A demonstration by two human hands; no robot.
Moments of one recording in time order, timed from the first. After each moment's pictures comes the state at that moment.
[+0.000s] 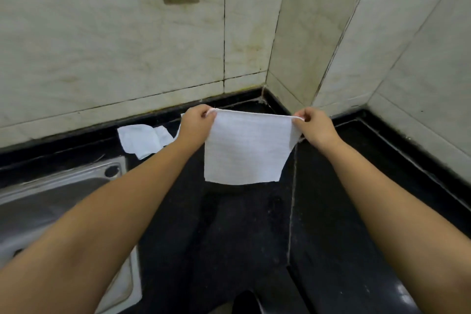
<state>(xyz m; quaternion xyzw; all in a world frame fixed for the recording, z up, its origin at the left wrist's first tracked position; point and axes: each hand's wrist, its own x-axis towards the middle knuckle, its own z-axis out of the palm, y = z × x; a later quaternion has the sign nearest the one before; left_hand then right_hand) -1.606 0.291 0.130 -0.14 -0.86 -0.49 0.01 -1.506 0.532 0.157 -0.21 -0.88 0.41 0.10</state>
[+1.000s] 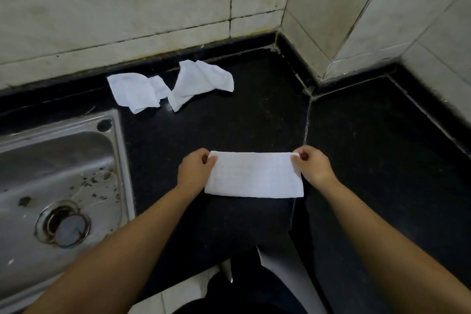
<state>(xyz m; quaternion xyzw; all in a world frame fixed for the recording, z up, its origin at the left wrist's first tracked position) -1.508 0.256 -0.012 -0.01 -0.91 -0.38 -0.16 -1.436 0.513 0.011 -0.32 -0.86 0.40 -0.07</state>
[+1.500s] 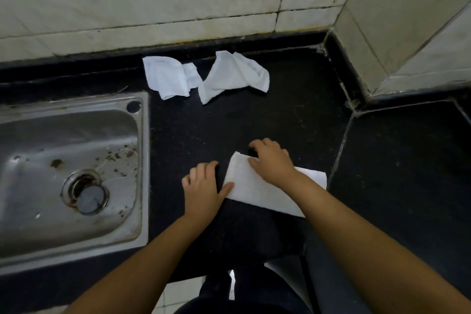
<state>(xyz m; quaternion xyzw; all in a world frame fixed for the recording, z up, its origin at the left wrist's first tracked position) -1.462 0.243 -0.037 0.01 -0.98 -0.16 -0.08 -1.520 0.413 -0.001 0.00 -0.97 0.17 -0.18</state>
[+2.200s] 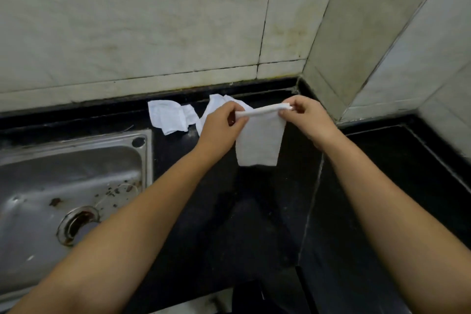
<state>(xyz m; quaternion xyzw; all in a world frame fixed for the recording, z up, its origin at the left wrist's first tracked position) -1.545 0.278 0.135 -0.15 -0.84 -0.52 0.02 -1.532 0.474 0.154 -0.04 -0.86 0.50 0.04</state>
